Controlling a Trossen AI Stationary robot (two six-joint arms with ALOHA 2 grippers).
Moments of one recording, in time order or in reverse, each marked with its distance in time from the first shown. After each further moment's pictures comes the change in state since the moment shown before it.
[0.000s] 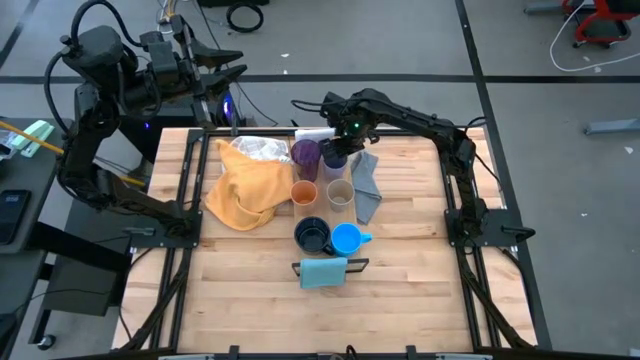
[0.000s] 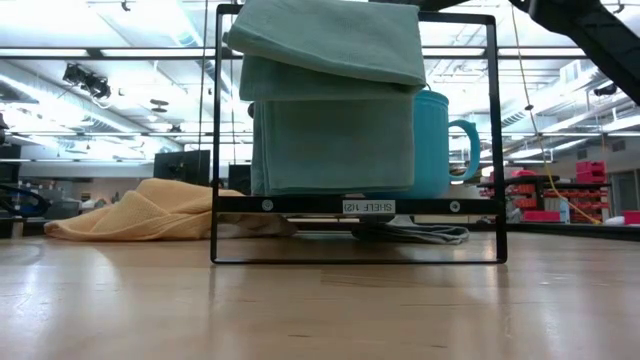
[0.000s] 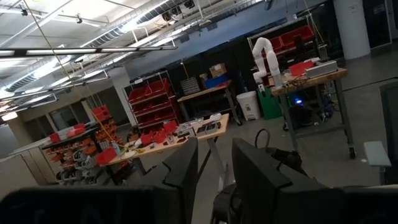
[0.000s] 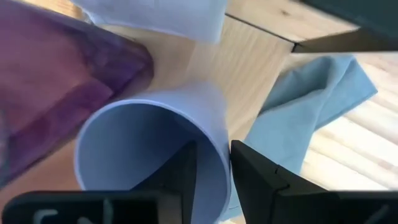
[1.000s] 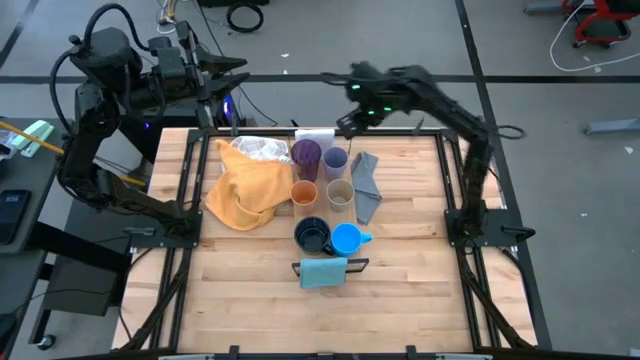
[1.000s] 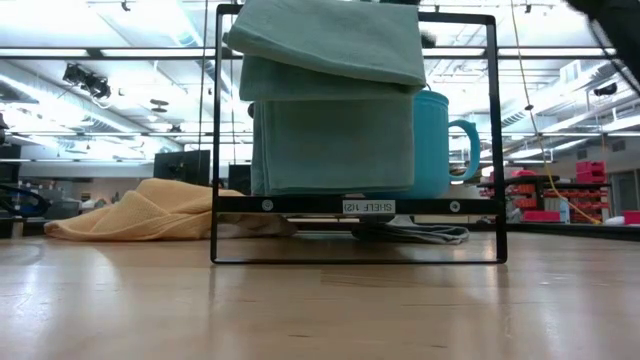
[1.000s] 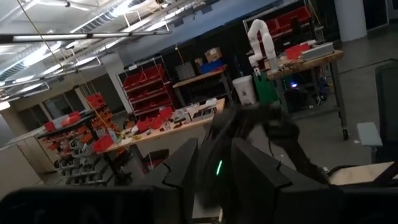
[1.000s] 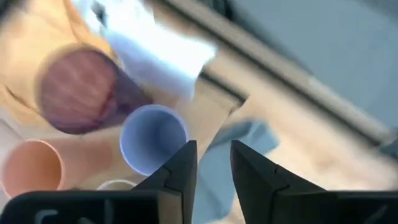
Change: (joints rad) left arm 0.000 0.001 0.000 -0.071 0.000 0.025; right arm 0.025 -0.113 0.314 -0.204 0.232 -0.183
